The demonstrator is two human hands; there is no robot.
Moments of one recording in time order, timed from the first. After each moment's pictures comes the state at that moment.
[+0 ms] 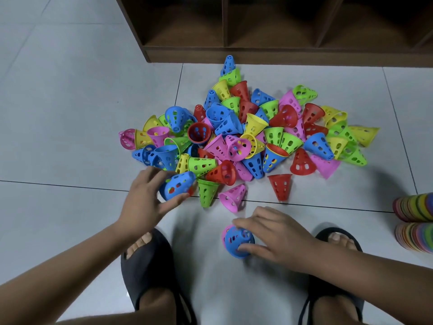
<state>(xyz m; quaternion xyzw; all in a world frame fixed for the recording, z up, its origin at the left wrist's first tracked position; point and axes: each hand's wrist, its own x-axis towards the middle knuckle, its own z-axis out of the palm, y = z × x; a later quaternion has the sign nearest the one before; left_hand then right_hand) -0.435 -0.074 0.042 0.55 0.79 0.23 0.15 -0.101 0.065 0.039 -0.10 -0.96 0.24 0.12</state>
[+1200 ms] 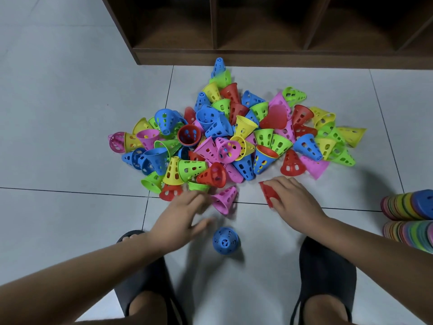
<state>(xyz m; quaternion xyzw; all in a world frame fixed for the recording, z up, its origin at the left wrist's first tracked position) -0.362 -0.050 0.003 0.68 0.67 0.18 0.21 -0.066 0.149 -0.011 -0.36 -0.91 0.20 -0.03</state>
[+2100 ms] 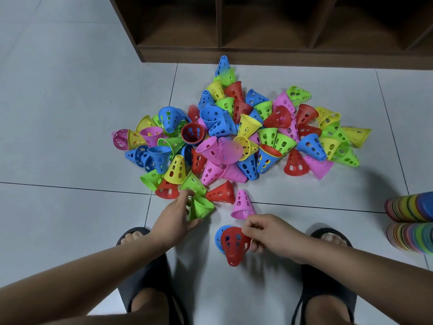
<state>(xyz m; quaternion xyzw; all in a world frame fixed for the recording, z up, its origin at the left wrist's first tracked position) -0.373 -0.069 -0.040 0.49 0.80 0.15 0.32 -0.101 0.070 0.020 -0.41 -0.61 0.66 -0.13</state>
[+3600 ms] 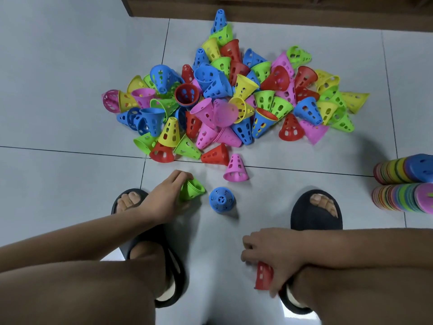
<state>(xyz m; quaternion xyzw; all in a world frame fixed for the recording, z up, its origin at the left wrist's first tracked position) -0.364 -0.109 -0.033 0.58 0.74 0.13 0.32 -0.025 0.013 -0.013 0.09 -0.89 0.31 -0.33</state>
